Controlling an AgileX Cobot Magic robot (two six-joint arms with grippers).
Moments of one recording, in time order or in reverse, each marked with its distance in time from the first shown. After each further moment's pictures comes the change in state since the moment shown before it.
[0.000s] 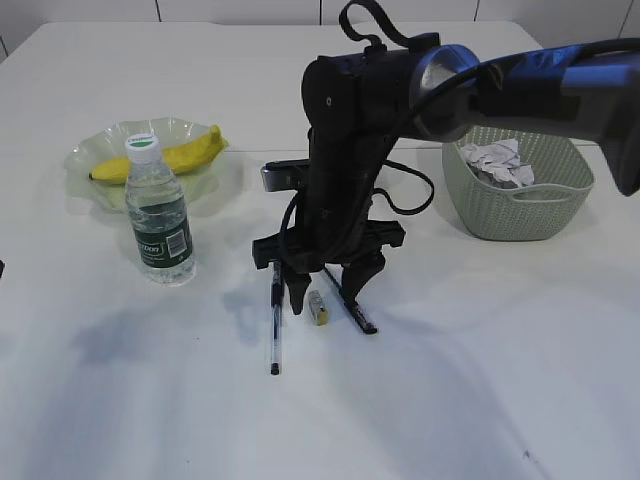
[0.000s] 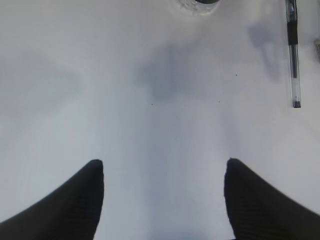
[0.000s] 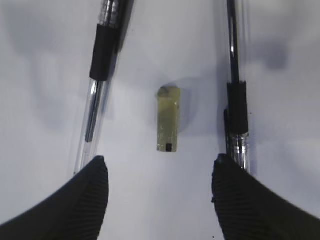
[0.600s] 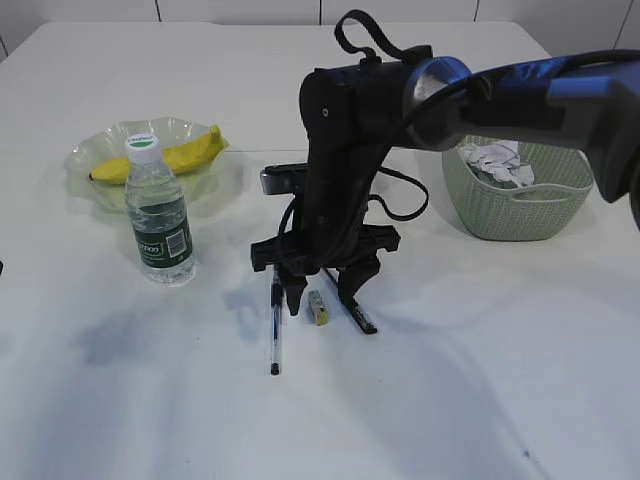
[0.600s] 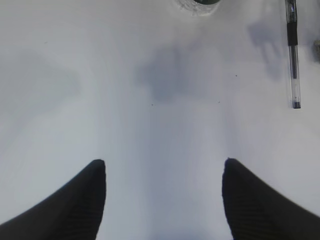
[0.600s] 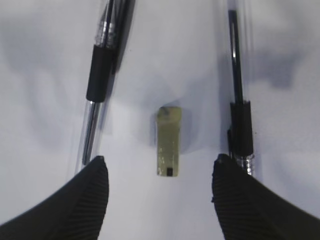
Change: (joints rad) left arm 0.000 0.000 0.000 0.000 0.000 0.000; right arm 0.000 0.027 -0.006 -0.001 -0.044 0.014
